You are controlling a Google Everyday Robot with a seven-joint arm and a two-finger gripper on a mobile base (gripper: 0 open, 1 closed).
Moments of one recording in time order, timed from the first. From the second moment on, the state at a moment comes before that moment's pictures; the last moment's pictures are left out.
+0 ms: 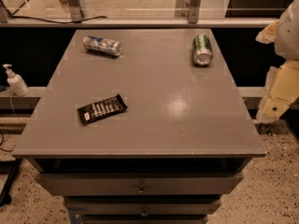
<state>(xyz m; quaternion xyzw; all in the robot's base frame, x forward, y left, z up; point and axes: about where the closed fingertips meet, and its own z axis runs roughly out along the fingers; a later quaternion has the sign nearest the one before) 0.438 -0.216 0.978 -0.60 0.78 -0.04 0.16</state>
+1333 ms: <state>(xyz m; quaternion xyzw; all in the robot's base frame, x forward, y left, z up) 0.540 -0.206 0.945 -0.48 0.83 -0.06 0.29</state>
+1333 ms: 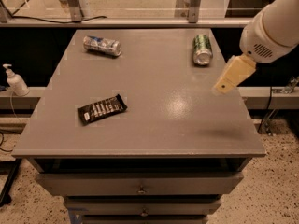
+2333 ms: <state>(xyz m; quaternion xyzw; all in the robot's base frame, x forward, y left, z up) 0.598 -0.209 0.947 -0.41 0.84 -0.08 0.35</state>
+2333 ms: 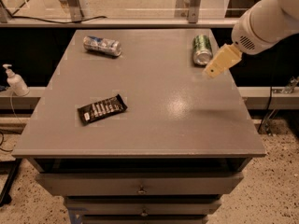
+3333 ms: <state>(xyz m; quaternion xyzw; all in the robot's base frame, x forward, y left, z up) 0.653 -0.197 0.928 -0.31 0.86 -0.01 0.41</state>
